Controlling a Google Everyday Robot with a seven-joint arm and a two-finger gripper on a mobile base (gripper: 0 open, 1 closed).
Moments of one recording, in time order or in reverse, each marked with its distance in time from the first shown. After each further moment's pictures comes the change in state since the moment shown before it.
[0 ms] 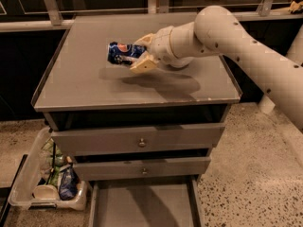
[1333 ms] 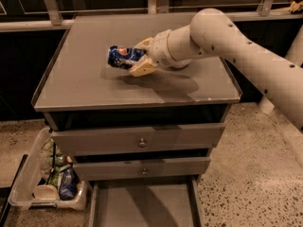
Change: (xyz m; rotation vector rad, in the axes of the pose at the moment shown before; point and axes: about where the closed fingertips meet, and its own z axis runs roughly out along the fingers) arm 0.009 0.008 0.008 -0.016 0.043 0.031
